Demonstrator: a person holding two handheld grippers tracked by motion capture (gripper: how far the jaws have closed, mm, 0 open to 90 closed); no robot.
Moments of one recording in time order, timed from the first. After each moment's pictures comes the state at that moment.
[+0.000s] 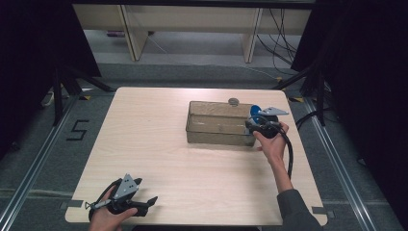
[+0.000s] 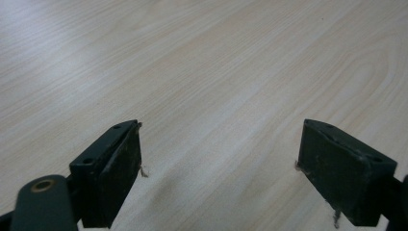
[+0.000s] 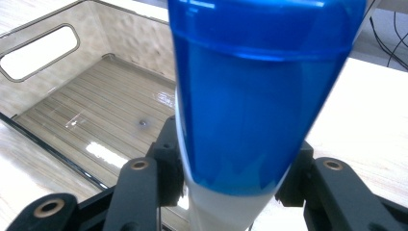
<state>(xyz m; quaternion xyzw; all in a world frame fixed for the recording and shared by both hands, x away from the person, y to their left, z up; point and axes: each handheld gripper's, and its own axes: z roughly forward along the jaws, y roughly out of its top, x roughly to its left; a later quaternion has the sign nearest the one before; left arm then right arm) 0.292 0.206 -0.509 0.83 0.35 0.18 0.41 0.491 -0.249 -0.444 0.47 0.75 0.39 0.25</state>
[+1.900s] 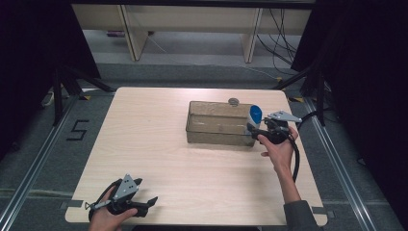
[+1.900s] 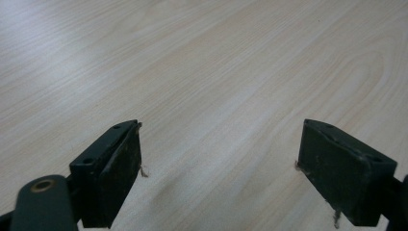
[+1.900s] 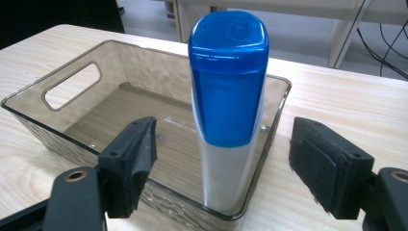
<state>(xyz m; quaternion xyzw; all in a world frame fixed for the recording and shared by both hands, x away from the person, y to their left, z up) 0.290 0.205 -0.509 0.82 0.35 0.17 0.41 0.456 -0.258 -0.426 0.49 0.71 0.44 0.26</state>
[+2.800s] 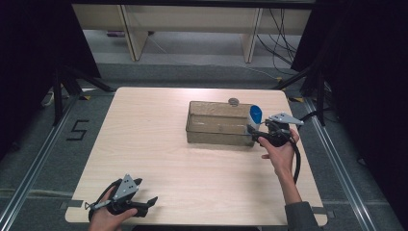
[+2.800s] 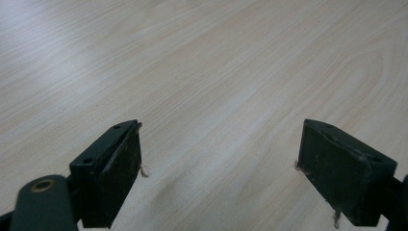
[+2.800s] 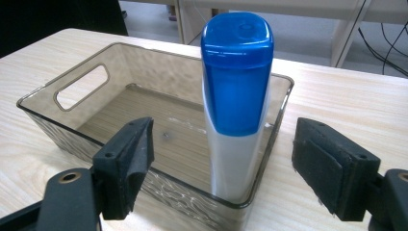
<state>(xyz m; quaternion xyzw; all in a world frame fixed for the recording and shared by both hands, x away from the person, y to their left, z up) 0.290 0.205 -0.508 0.82 0.35 0.18 0.41 0.447 -0.260 -0.424 0.48 0.71 0.45 0.26</state>
